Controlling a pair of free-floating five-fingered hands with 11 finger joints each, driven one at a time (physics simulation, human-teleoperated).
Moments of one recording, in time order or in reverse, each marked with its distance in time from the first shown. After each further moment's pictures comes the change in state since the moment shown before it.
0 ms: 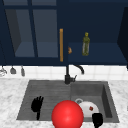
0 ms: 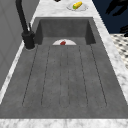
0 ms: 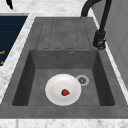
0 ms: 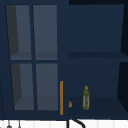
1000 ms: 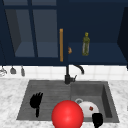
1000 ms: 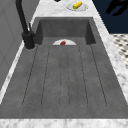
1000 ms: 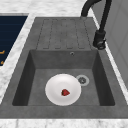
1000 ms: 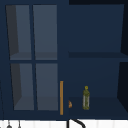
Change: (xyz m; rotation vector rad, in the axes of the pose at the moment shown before) left hand 0.028 0.063 -0.006 0.020 0.004 0.021; right hand 0.000 0.000 0.000 0.000 0.000 0.000
